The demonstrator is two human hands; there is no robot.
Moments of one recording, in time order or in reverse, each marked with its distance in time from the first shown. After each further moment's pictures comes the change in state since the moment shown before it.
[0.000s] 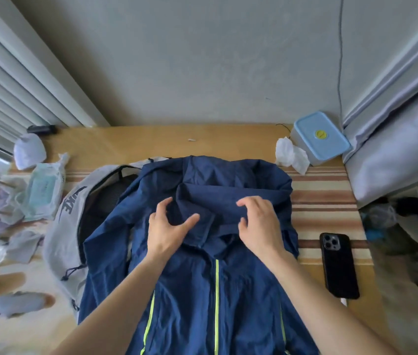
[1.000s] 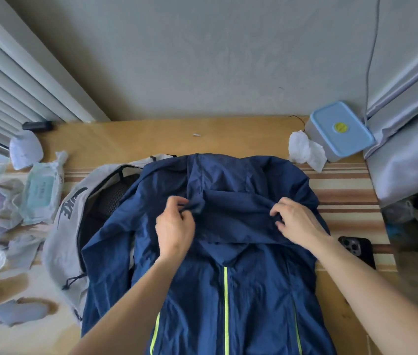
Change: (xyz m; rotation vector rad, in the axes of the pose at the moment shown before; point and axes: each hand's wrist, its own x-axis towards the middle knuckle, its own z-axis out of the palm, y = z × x) left_hand 0.032 0.006 0.023 0.135 0.200 0.133; right_hand 0.048 0.099 0.010 -0.244 -0.342 -0.022
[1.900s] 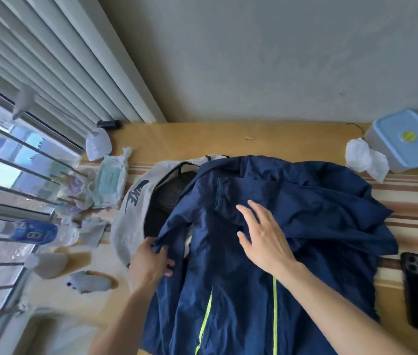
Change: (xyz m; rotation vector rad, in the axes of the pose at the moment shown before) left_hand -0.019 -0.131 -0.145 0.090 -0.018 -0.466; right_hand -0.016 -0.197 0.049 0.153 0.200 -0.226
